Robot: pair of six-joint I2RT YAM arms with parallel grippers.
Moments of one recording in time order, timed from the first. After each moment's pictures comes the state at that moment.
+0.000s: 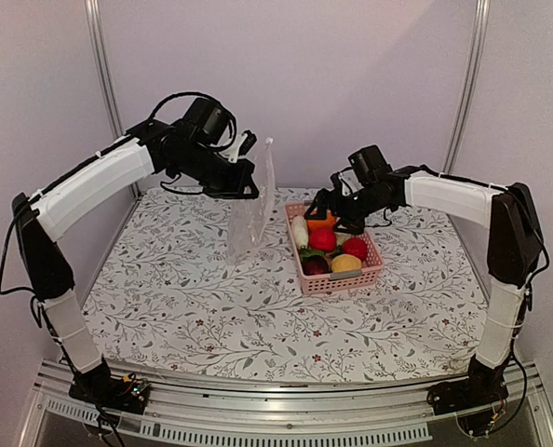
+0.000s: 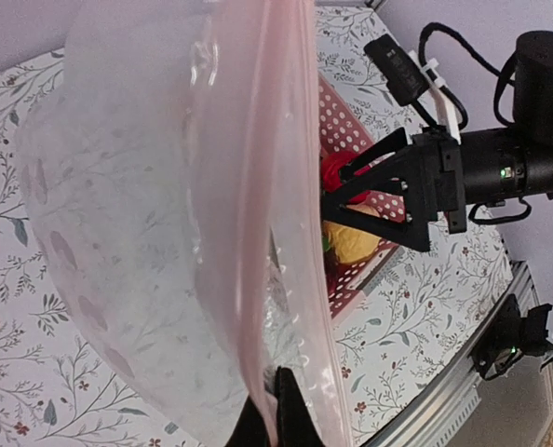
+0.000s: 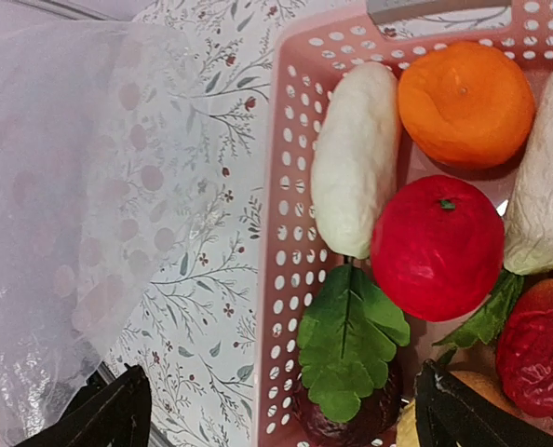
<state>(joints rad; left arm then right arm) -0.69 1.80 1.88 -0.90 0.16 -0.36 0.56 1.93 1.57 -0.50 -0.37 0.59</state>
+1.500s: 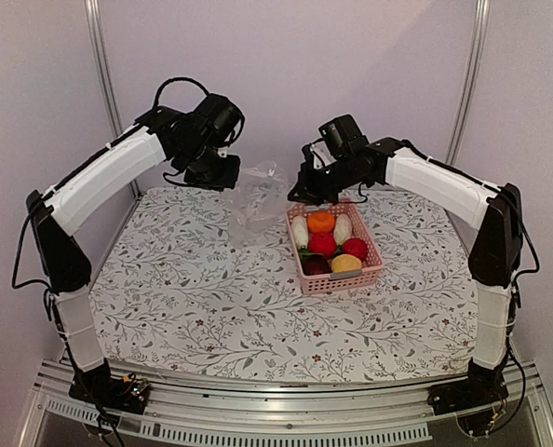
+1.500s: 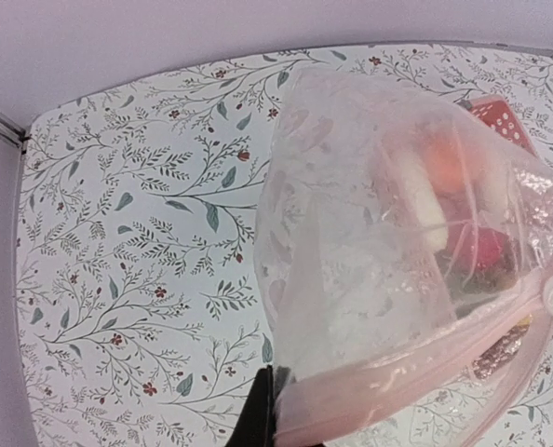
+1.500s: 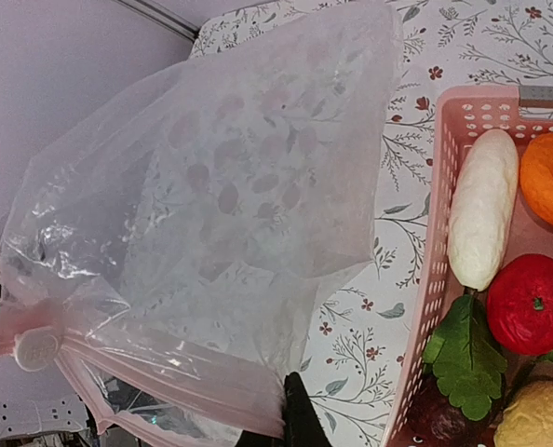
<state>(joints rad) -0.71 1.91 2.10 -1.16 -0.34 -0.41 0.69 2.03 1.97 -0.66 -0.30 0.65</state>
